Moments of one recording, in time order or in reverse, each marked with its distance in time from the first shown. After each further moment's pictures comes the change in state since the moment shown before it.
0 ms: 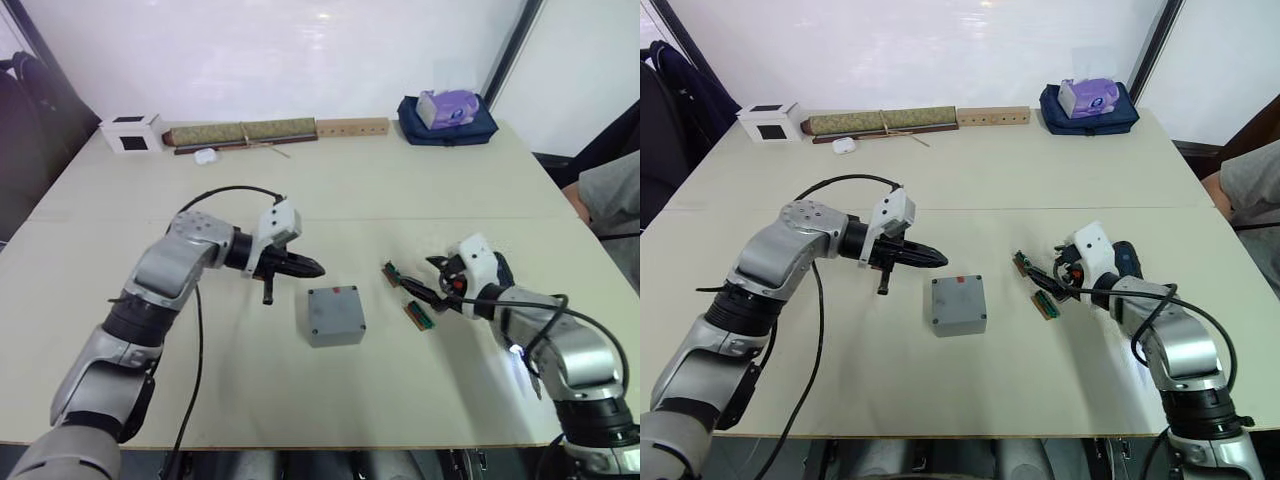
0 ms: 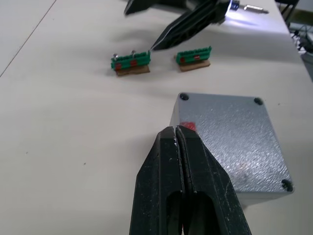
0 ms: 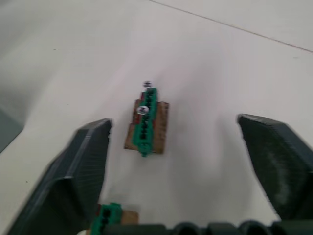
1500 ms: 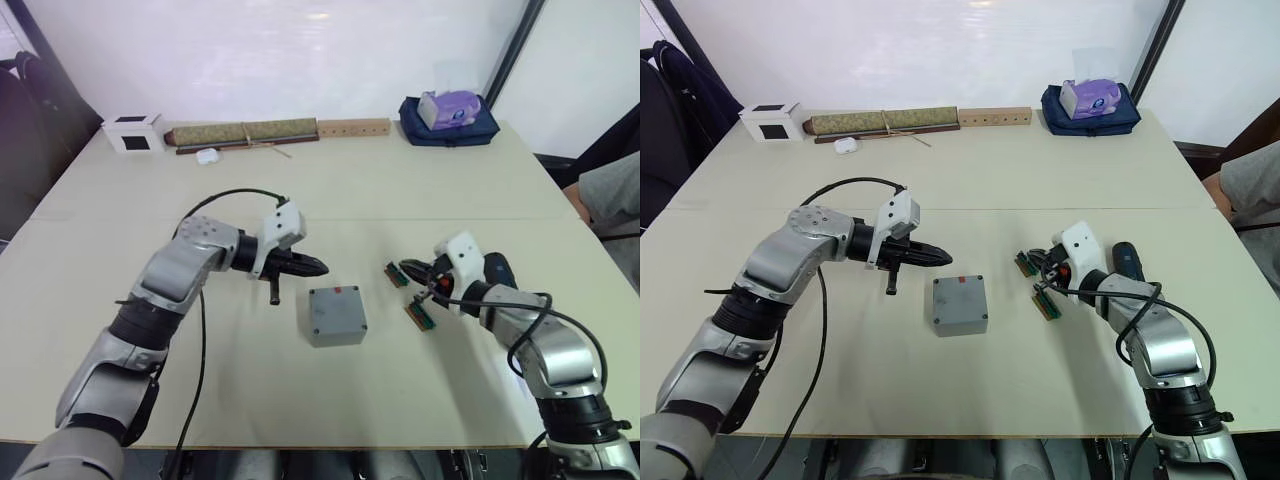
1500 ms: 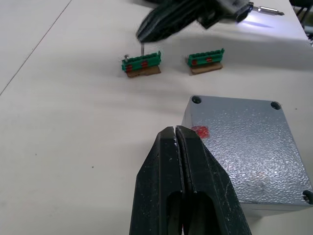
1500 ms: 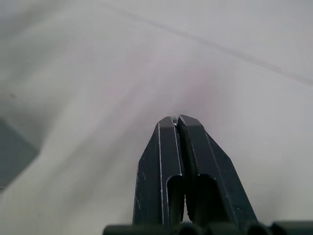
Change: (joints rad) left arm 0.016 -0.025 -0.016 0.053 0.015 -0.075 0.063; right arm -0.022 0.047 -0.011 -0.055 -0.019 -0.046 -0.008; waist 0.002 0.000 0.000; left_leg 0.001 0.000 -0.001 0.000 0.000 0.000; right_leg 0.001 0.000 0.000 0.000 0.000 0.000
